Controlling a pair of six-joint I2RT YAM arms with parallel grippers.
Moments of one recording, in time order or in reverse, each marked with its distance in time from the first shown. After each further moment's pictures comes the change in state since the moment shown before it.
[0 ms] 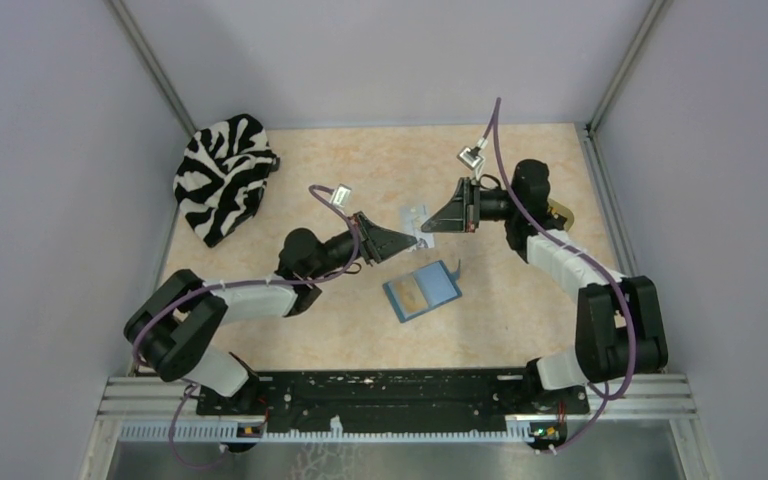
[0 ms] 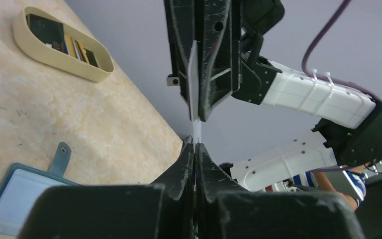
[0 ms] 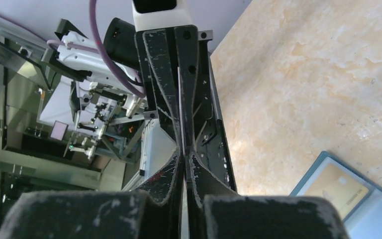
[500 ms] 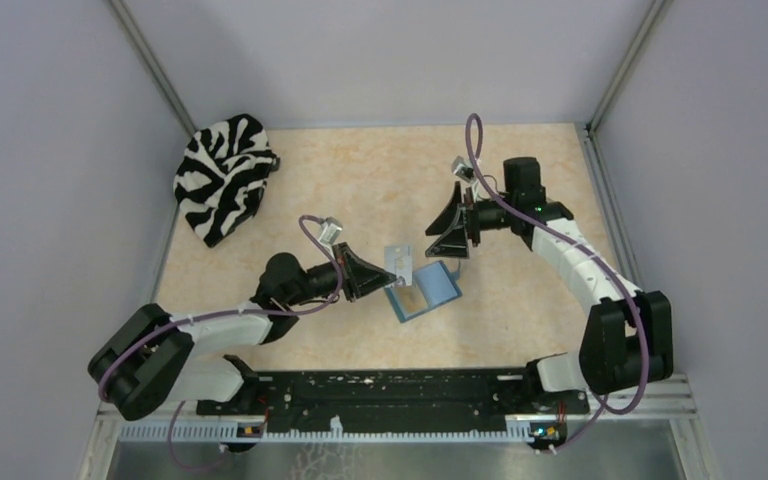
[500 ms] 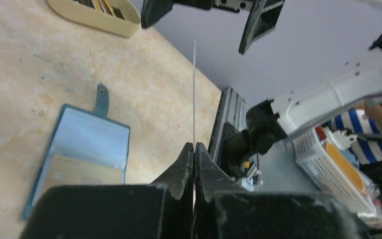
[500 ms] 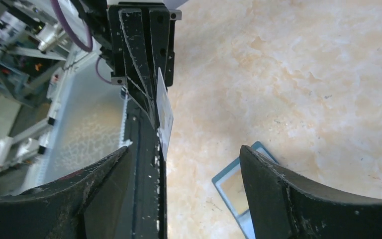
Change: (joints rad) left arm 0.000 -0.190 -0.195 -0.105 0.090 0.278; right arm 0.018 -0.030 0.176 -0.796 0.015 -0.989
